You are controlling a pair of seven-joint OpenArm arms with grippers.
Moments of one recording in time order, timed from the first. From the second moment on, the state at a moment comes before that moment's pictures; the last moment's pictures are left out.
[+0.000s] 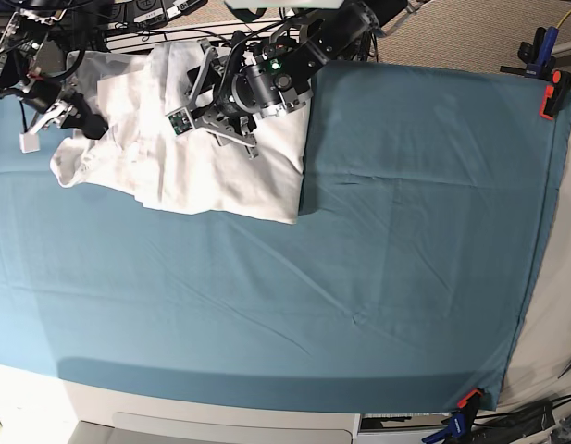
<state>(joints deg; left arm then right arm) 2.3 5.7 48.8 101.5 -1.0 -19.6 59.1 -14.9 26.8 39.8 68.6 80.4 40.0 -76.4</state>
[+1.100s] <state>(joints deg) 17.4 -22.4 23.2 121.0 -0.4 -17.9 59.9 -20.8 -4.6 14.5 119.3 31.6 33.5 -55.7</state>
